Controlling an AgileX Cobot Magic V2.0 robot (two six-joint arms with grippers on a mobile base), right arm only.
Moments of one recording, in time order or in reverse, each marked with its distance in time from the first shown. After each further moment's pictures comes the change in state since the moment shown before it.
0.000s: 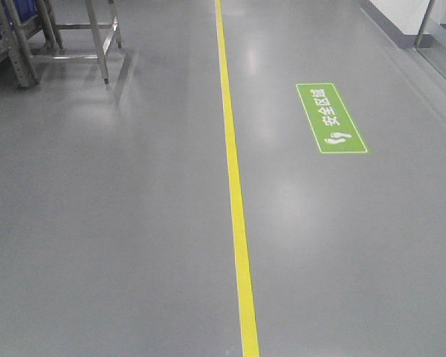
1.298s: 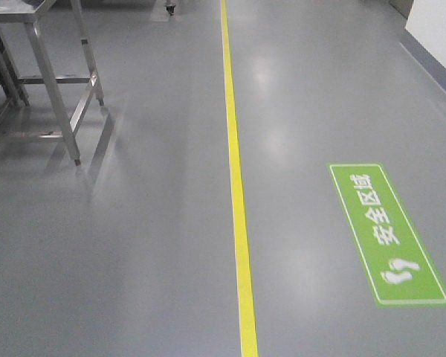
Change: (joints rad) arm 0.000 0.000 0.000 0.000 0.001 0.000
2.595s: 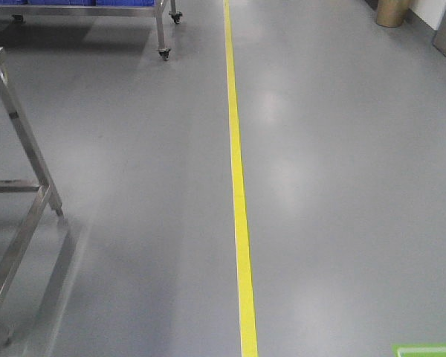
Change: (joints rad) arm 0.000 0.000 0.000 0.000 -0.001 0.000
